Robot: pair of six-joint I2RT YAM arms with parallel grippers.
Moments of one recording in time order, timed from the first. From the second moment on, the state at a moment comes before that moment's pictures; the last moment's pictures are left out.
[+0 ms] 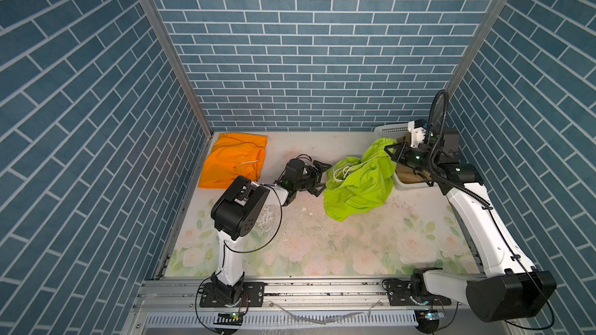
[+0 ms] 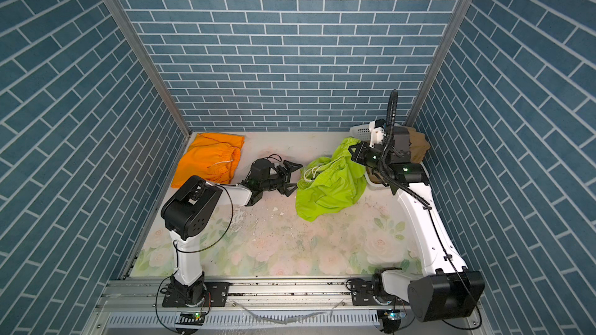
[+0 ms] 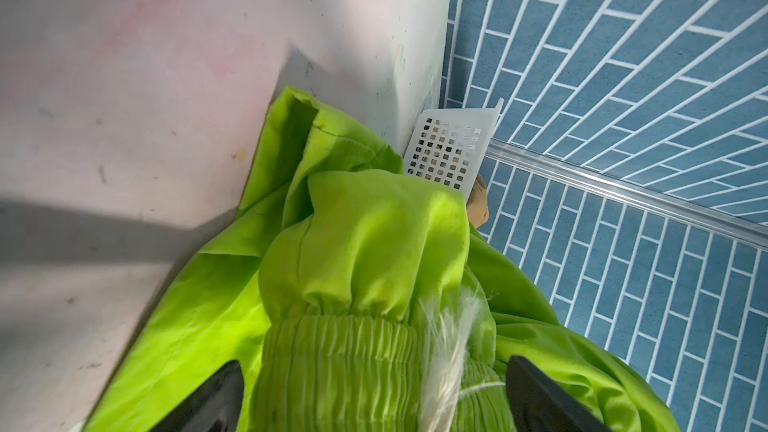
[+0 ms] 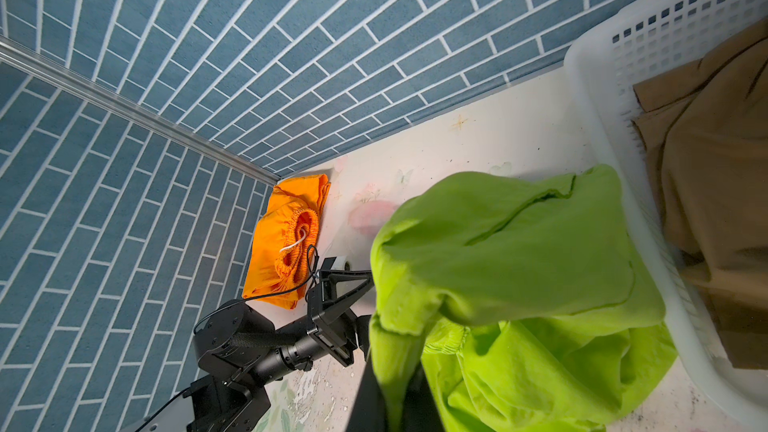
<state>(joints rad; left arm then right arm) -0.53 2.00 1.00 0.62 0.49 -1.65 0.15 1.23 1.29 -0.58 -0.43 0.50</state>
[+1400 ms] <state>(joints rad) -0.30 1.95 1.93 0.05 0.64 -1.23 0.09 1.23 1.64 -0.57 -0.46 0.50</state>
